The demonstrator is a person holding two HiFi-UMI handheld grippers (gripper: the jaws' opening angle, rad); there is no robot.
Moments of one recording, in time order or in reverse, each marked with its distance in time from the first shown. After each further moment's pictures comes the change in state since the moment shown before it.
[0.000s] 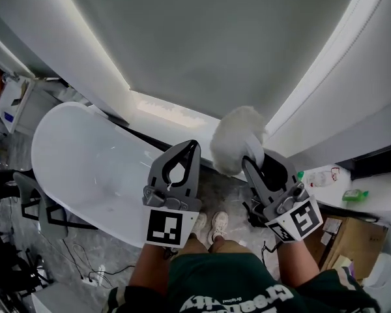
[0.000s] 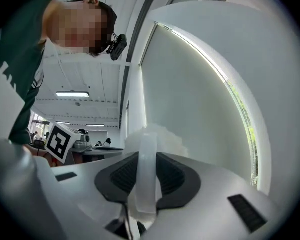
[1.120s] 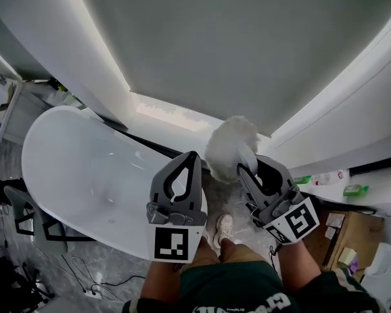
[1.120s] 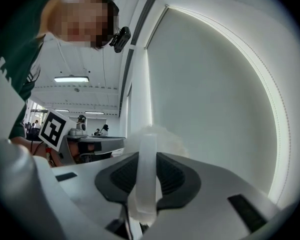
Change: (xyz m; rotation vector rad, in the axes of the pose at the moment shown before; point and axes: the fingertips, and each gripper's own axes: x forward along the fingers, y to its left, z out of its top) left arm -0.035 0.083 -0.040 -0.073 -0.051 0.024; right arm 0.079 0.055 -0.060 -0.062 0.134 -0.018
